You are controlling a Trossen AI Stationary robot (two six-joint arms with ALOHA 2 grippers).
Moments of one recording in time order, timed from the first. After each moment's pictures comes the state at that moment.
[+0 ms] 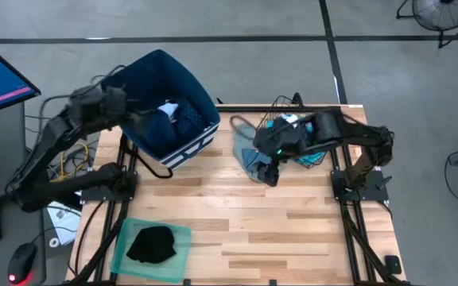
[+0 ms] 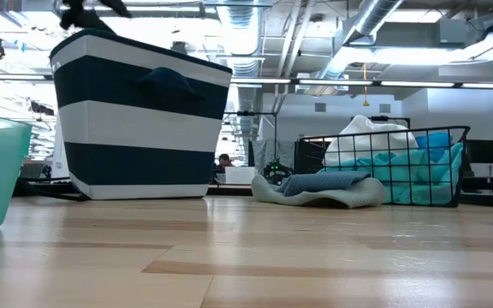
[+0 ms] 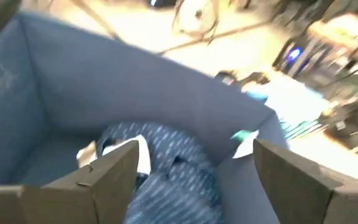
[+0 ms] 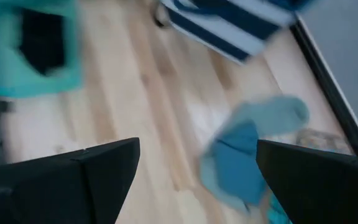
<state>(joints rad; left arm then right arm) 0.74 0.70 1.11 -0.81 -0.02 -0.22 0.16 1.75 2.23 -1.48 0.28 0.39</state>
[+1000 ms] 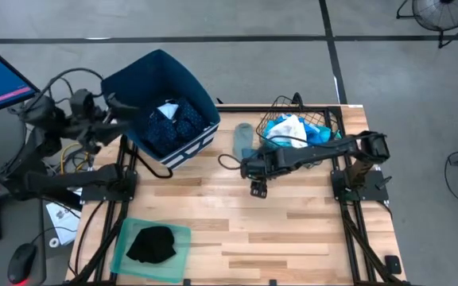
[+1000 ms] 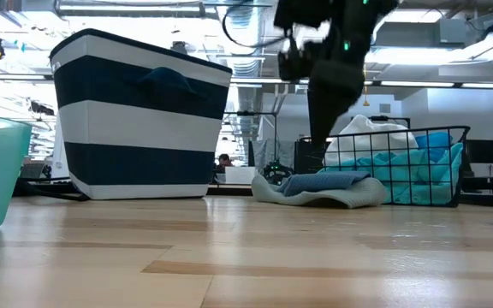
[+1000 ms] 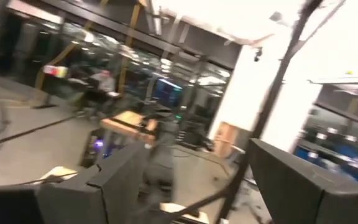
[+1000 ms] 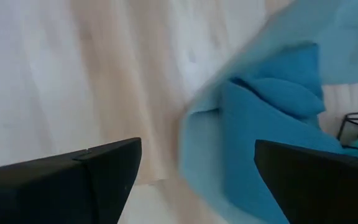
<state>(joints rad) 0.41 0.60 1.12 -0.26 0.35 -0.46 0.05 1.76 1.27 -0.82 0.24 0.23</state>
